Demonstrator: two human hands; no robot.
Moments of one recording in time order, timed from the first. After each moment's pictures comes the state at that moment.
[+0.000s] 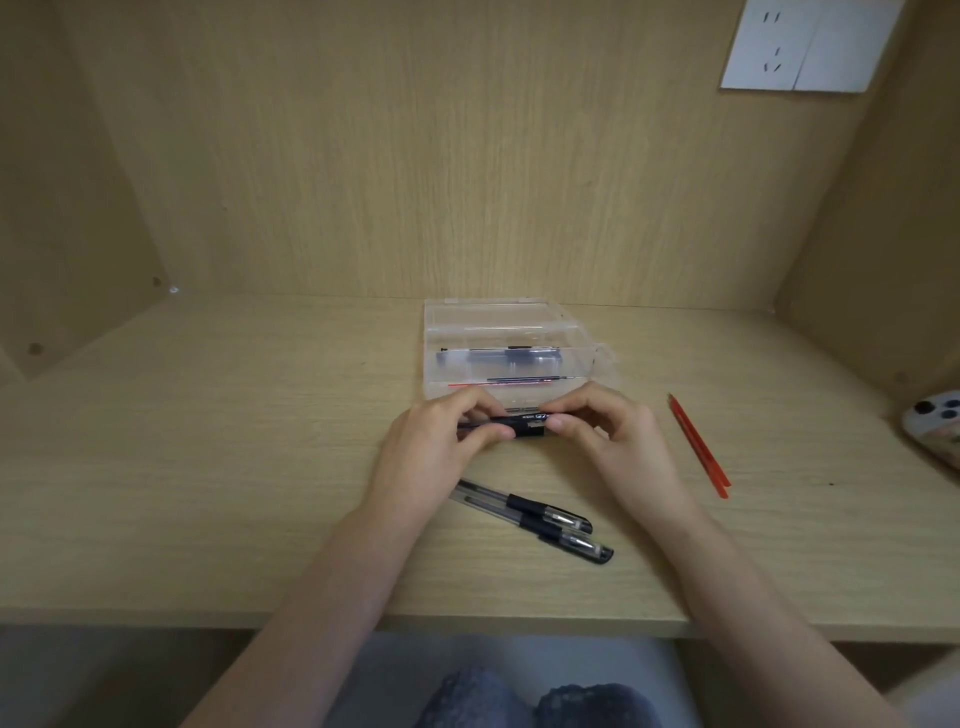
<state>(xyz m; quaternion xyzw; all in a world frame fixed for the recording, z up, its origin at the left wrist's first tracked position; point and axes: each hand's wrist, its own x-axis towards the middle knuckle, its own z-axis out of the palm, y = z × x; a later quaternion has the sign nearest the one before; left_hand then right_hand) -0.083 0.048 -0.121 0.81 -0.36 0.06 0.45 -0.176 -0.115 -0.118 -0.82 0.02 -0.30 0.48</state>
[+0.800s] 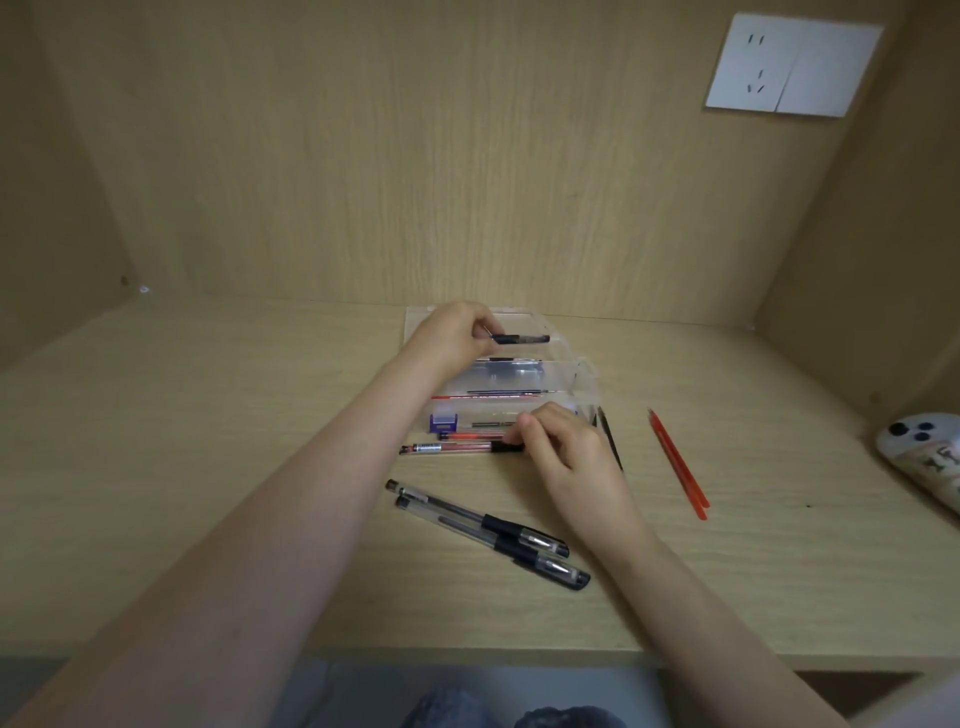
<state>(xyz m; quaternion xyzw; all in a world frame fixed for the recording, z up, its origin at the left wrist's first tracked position) 0.016 -0.033 -0.075 0.85 -0.37 -0.02 0.37 -0.166 -0.106 -0.129 -0.88 0.05 -0.29 0.36</state>
